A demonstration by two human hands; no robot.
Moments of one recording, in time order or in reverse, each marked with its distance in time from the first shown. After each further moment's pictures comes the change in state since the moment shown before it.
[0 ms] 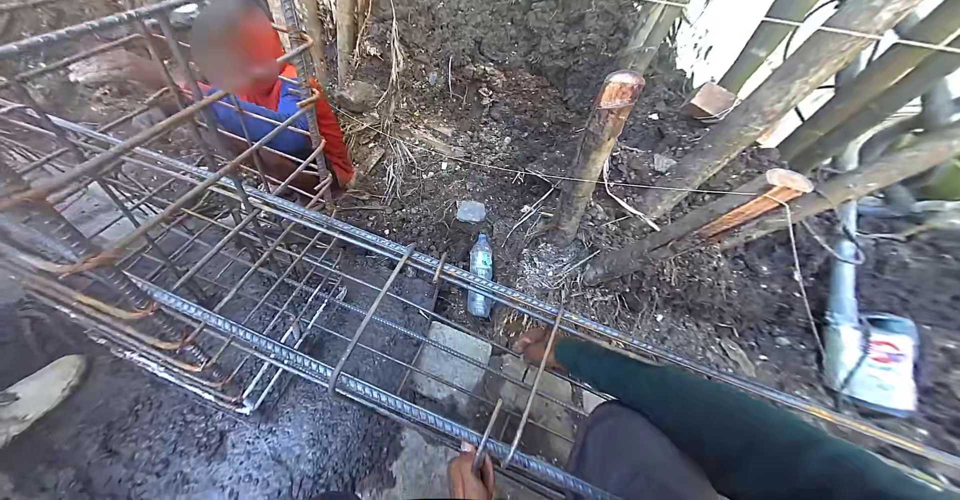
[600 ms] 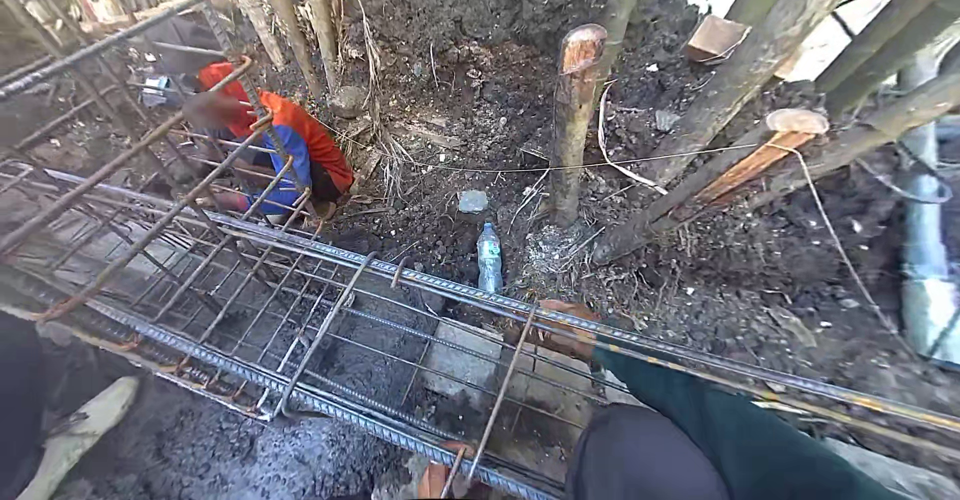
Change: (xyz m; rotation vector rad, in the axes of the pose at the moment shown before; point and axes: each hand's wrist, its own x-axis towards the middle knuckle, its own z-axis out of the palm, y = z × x) left_hand -0.003 -0.006 -0.025 -0.089 -0.009 0.233; right_hand -0.010 0.070 -0.012 0.921 0.256 -0.211
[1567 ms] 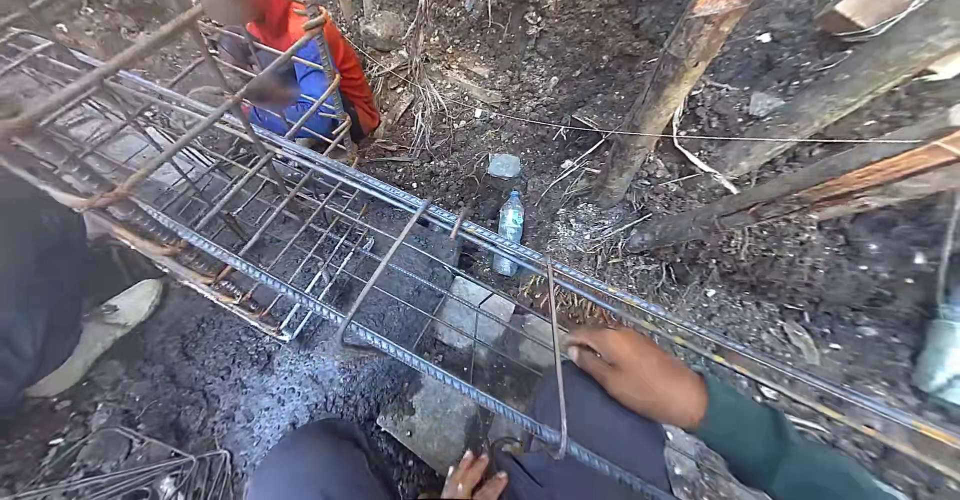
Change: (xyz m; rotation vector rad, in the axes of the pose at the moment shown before) left_hand -0.082 0.017 -0.050 0.650 -0.420 0.137; right_hand -0.133 -0.083 0.065 -1.108 -0.270 -0.279
